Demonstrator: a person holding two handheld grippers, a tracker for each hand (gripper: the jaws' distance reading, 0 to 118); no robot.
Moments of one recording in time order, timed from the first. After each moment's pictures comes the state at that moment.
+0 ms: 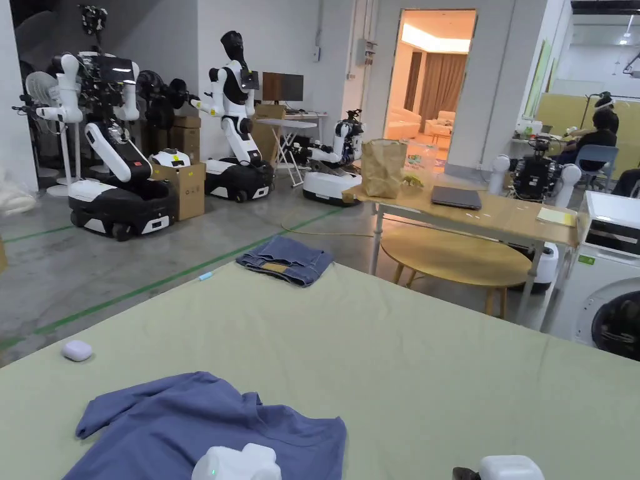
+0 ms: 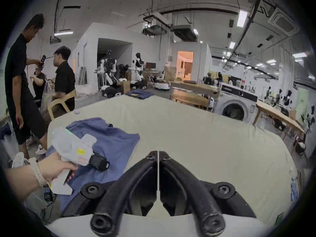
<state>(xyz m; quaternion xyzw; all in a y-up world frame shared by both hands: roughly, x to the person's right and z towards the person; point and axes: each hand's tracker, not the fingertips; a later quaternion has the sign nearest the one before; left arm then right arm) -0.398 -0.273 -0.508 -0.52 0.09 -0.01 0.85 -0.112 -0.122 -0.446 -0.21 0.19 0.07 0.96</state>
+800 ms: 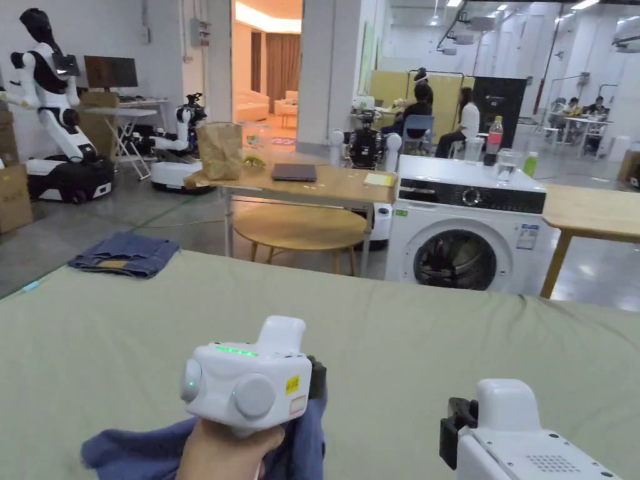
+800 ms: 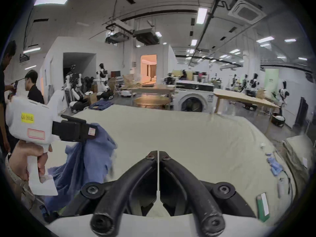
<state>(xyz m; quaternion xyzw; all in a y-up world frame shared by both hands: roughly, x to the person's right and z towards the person) -0.162 -0.080 -0.501 -0.27 -0.22 0.02 0.94 0.084 -0.074 -0.379 -0.18 0.01 0.00 0.98</state>
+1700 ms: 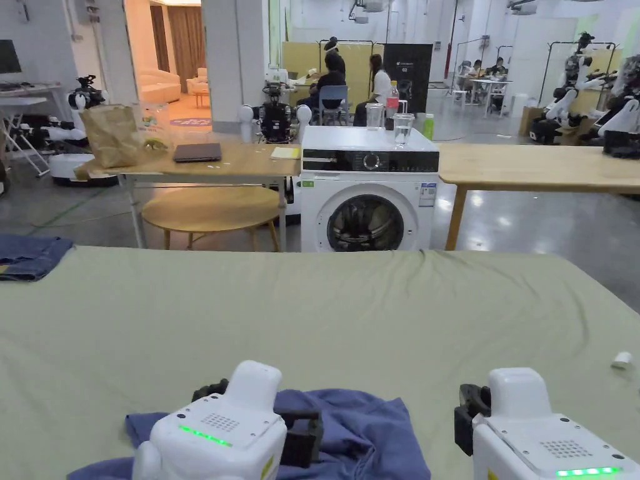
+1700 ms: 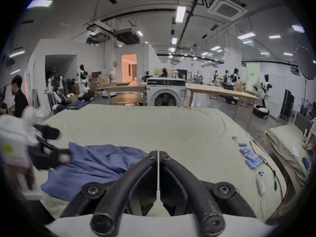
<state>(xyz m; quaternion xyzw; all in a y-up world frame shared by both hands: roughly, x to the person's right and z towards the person) -0.081 -0.108 -0.399 -0.21 -0.19 -0.09 0.95 0.214 -0.104 -0.340 -0.18 -0.04 0.00 0.98</state>
